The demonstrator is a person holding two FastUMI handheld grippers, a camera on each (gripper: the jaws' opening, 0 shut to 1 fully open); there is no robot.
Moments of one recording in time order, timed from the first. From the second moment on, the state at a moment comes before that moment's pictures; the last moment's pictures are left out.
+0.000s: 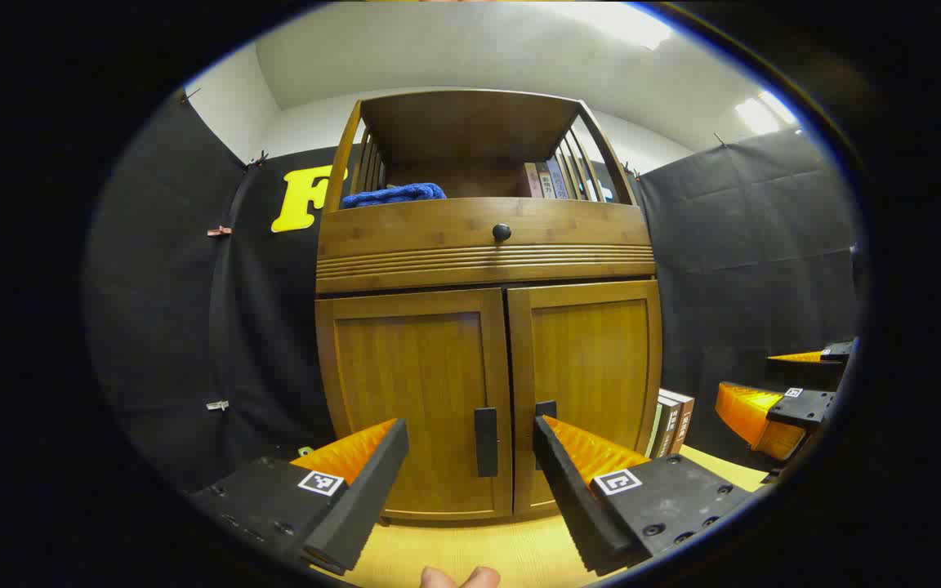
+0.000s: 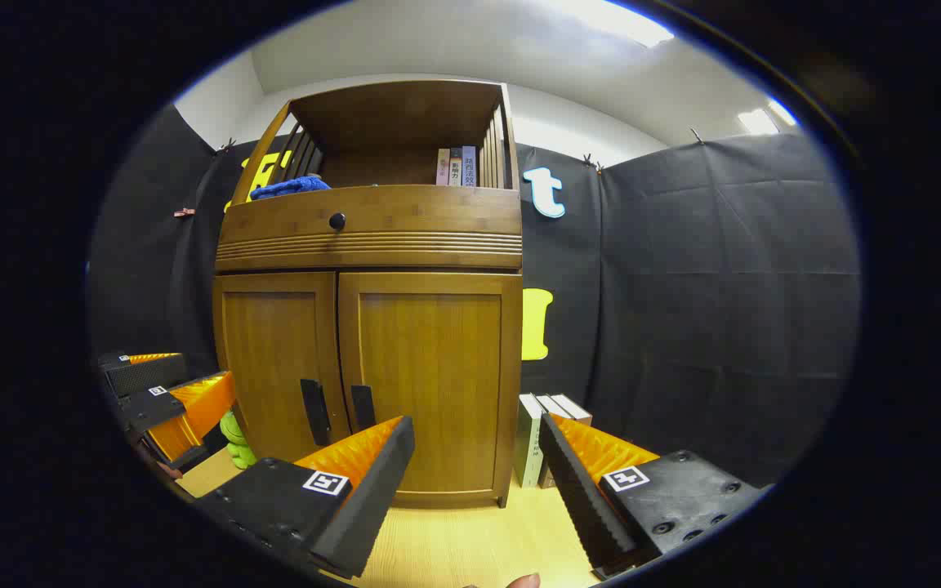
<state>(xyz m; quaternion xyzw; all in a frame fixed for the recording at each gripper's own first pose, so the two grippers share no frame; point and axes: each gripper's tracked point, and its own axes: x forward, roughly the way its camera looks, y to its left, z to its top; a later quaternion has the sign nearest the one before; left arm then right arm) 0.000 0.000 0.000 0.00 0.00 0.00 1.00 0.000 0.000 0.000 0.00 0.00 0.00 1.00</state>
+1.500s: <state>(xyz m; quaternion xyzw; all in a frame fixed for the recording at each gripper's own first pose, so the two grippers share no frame) 0.001 0.030 -0.013 0.00 0.00 -0.01 1.00 0.075 0.059 -0.020 0.00 0.01 0.04 1.00</state>
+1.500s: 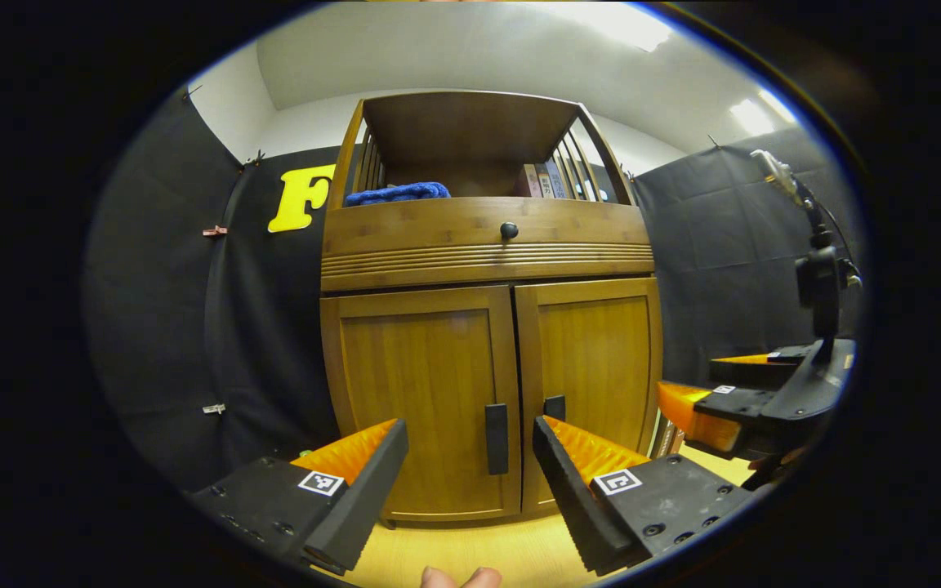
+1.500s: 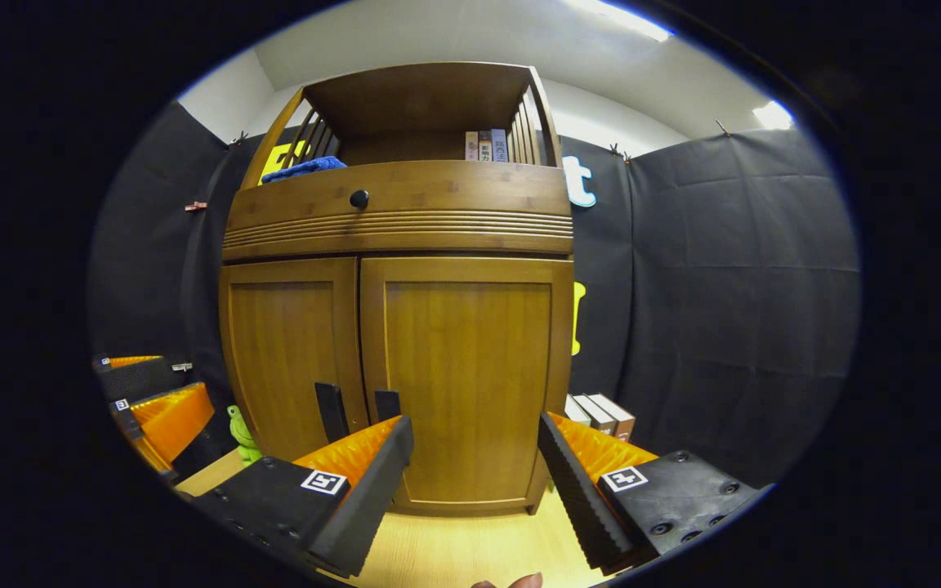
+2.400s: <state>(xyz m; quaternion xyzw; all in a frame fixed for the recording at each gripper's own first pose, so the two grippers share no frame) -0.006 0.085 -0.049 0.00 0.03 0.00 1.00 0.200 0.174 -0.134 0.01 0.10 0.07 0.99</state>
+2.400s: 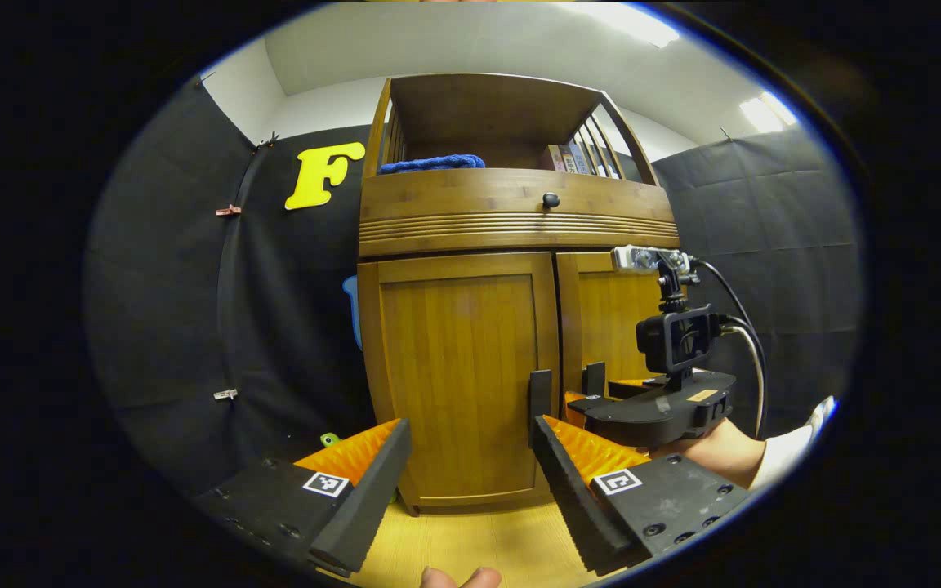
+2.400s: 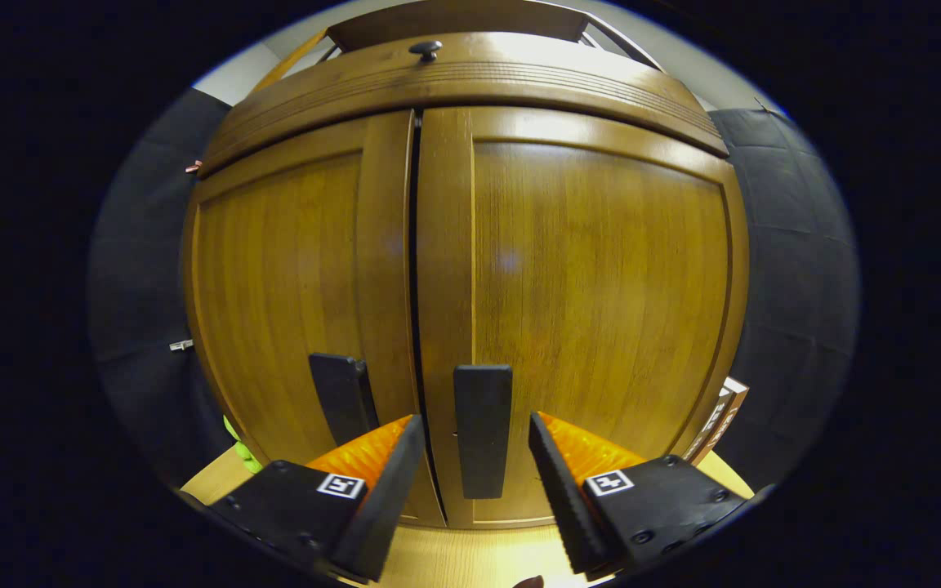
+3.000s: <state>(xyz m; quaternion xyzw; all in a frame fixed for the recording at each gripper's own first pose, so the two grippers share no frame) -0.014 0.096 -0.047 -0.02 0.04 0.01 1.00 0.191 0.163 -0.135 0.03 0.11 0.08 0.99</state>
